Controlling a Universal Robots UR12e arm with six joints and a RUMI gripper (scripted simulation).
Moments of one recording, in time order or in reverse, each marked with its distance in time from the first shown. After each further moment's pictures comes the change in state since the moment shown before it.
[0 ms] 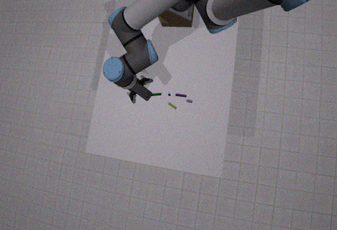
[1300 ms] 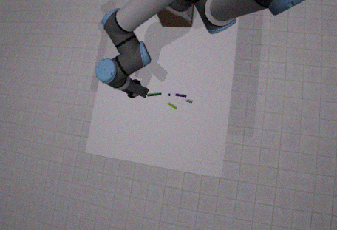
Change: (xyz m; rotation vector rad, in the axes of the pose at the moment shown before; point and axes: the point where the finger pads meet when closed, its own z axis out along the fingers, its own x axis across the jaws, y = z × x) arm 0.017 0.019 -0.002 0.005 -0.003 -0.252
